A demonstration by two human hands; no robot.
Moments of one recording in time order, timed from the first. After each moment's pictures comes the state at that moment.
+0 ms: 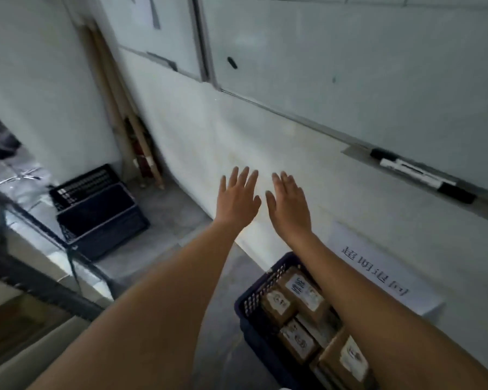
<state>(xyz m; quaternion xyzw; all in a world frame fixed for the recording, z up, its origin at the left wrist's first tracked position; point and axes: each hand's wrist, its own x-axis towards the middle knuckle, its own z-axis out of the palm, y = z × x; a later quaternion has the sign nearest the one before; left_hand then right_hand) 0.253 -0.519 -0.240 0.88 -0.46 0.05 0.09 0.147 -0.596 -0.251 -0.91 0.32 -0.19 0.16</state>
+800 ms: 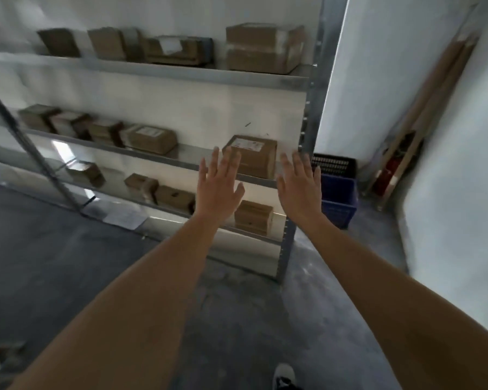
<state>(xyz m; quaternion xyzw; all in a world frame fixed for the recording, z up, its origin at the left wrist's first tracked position) 0.304 0.125 -0.186 0.98 0.05 0.19 -0.05 0.354 -0.056 -0.184 -0.96 -0.18 -0.16 0.15</state>
